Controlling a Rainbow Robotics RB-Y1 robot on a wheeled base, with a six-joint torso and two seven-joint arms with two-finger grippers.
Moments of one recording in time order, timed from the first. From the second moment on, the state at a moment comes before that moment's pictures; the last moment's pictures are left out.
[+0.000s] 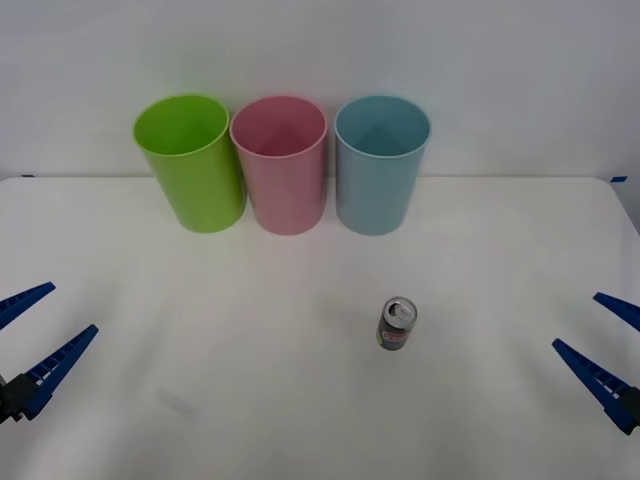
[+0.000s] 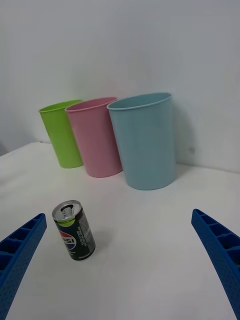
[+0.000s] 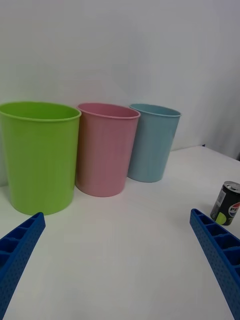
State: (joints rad) right arm 0.38 -0.40 -0.48 -1.66 0.97 -1.24 0.01; left arm 0.35 0.40 0.52 -1.66 -0.96 -1.22 0.00
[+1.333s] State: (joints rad) right arm 0.23 -0.37 -0.16 -1.42 1.04 -1.12 0.40; left arm 0.35 0.40 0.52 -1.66 -0.96 -1.22 0.00
